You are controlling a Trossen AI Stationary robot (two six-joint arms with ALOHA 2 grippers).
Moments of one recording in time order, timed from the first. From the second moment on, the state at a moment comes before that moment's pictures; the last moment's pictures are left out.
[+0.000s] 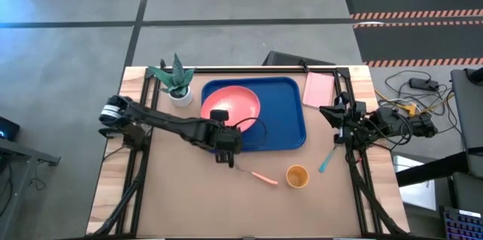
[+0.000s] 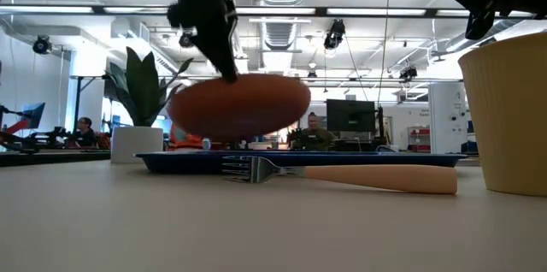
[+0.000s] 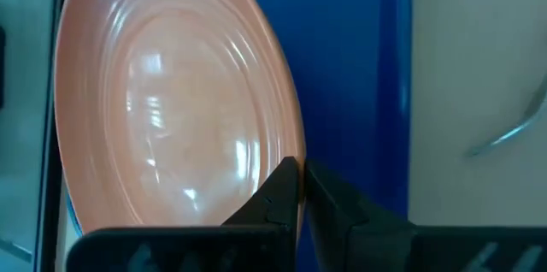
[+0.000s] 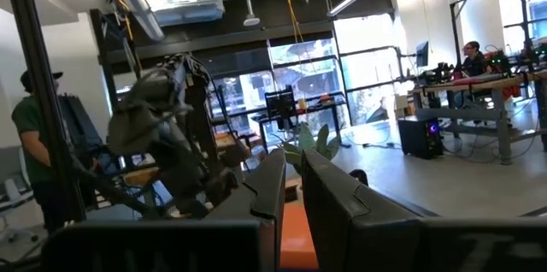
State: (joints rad) left arm -0.19 1.71 1.38 -0.88 -0.46 -0.14; right arm 0.15 0.03 0.15 0.17 0.37 0.07
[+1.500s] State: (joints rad) left arm -0.14 1.71 1.12 -0.50 -0.47 -0.02; right arm 0.15 0.03 0.15 0.17 0.37 0.07
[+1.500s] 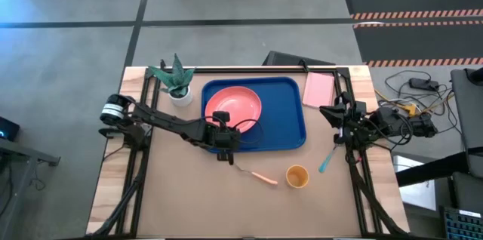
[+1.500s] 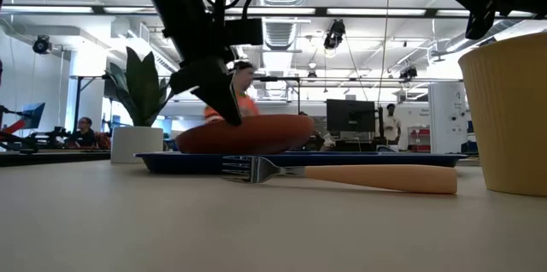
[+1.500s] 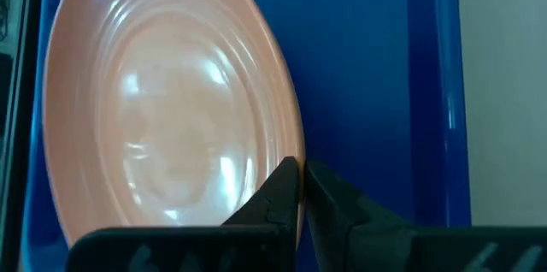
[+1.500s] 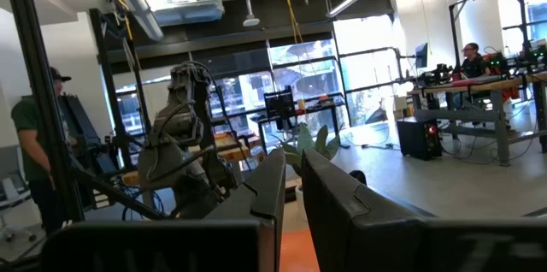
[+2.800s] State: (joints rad) left arm -0.18 1.58 1.04 -0.38 -0.42 -0.05; right arm 0.15 0.03 0.15 0.17 0.37 0.12
